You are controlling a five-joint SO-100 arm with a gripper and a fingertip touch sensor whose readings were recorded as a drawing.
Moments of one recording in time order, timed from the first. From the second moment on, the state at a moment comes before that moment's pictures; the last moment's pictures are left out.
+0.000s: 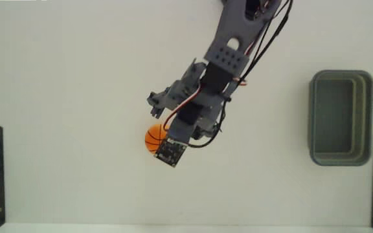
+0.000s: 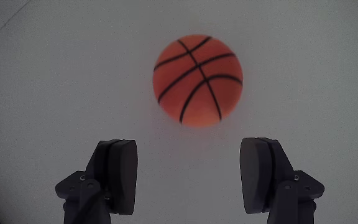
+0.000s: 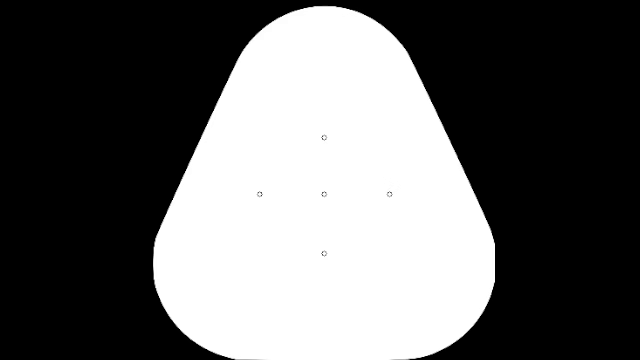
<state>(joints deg) 27.6 101.7 100.2 60.6 -0.3</state>
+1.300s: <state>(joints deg) 27.6 82.4 82.4 59.2 -0.2</state>
